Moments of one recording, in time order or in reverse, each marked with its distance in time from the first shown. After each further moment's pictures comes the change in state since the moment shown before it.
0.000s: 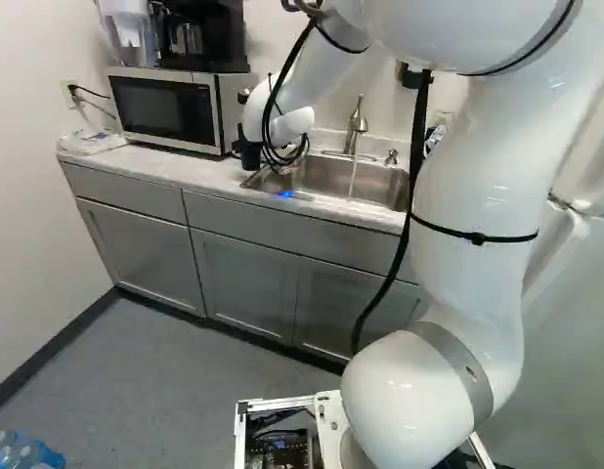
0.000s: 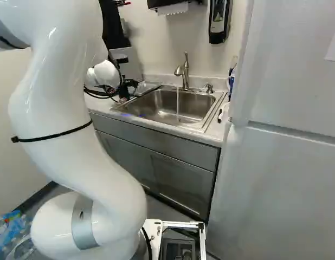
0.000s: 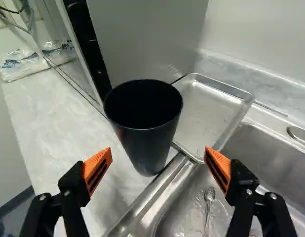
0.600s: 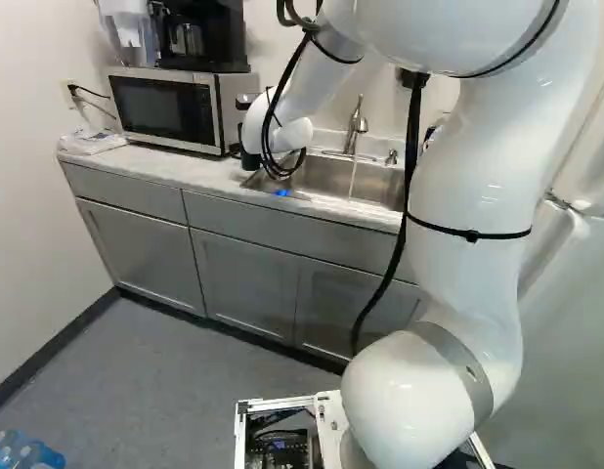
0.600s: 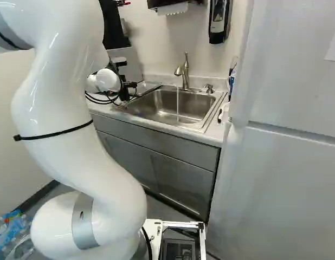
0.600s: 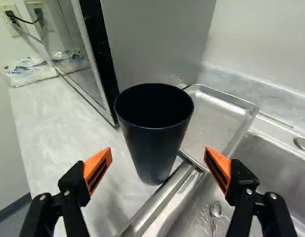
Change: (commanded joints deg) arm 0.5 -0.8 2.9 -1.2 9.5 0.0
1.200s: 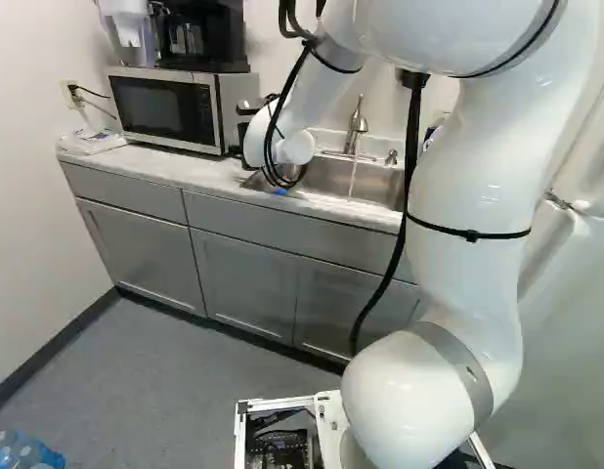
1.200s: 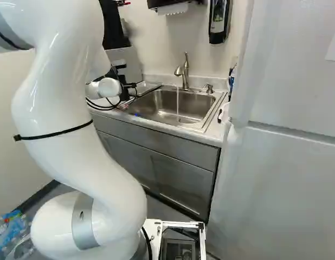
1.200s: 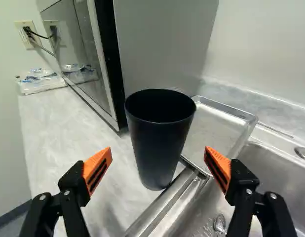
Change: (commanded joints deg) arm -0.3 -0.1 3.8 -1.2 10.5 0.0
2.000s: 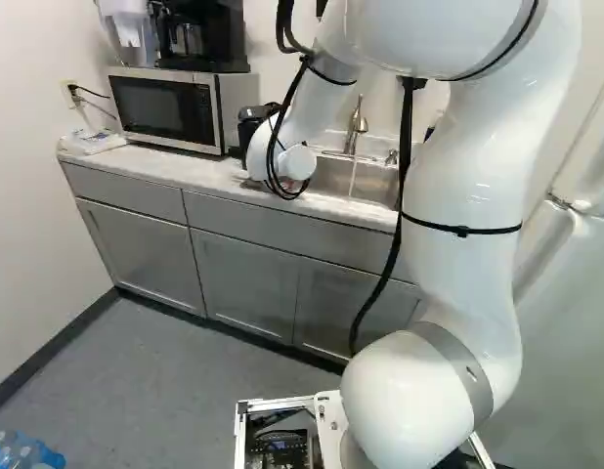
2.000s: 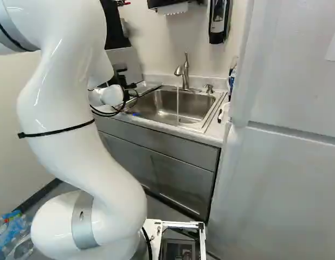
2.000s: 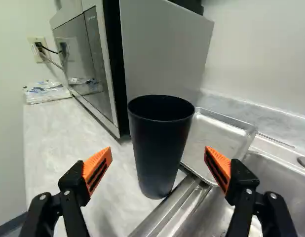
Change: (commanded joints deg) arm -0.3 -1.9 1.8 -0.8 9.3 0.0
